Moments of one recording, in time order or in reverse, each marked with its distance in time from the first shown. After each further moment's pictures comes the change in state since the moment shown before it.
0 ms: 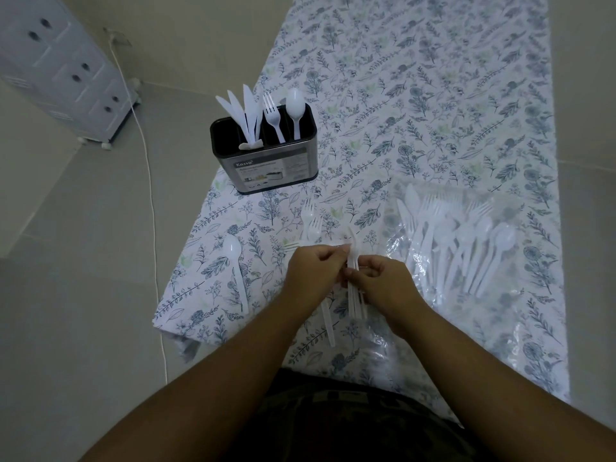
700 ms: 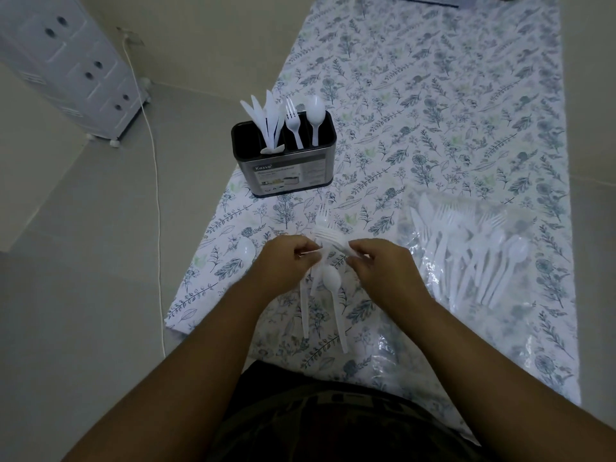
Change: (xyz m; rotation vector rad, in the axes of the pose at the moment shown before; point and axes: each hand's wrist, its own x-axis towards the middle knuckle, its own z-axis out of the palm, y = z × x) left_hand 0.023 0.000 -0.084 0.540 -0.052 0.231; right_hand 0.001 -0.047 0.020 -0.675 0.112 -0.478
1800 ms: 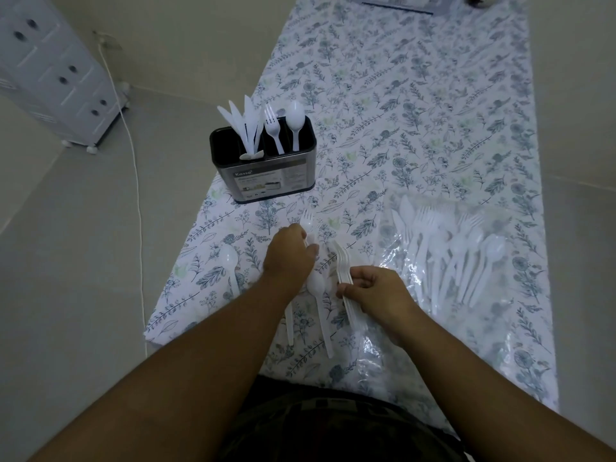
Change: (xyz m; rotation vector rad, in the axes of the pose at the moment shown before) left_hand 0.042 0.018 0.049 0.169 0.206 -0.130; right_hand -0.020 0.030 0.004 0.598 -0.153 0.522
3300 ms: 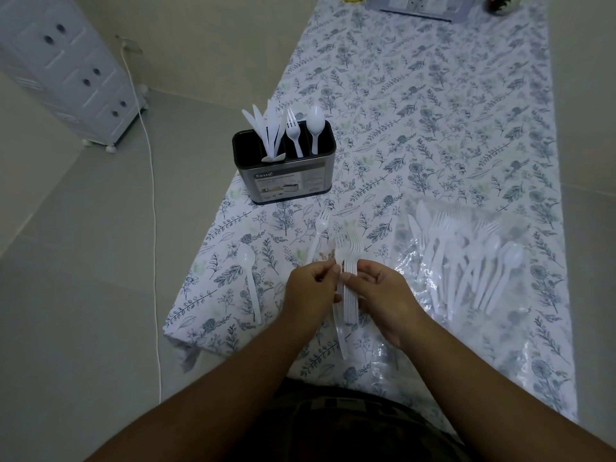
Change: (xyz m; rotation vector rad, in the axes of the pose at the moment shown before) left_hand -0.074 0.004 -0.007 -0.758 -0.099 -0.283; right_hand 0.006 0.002 0.025 0.355 -0.108 -0.003
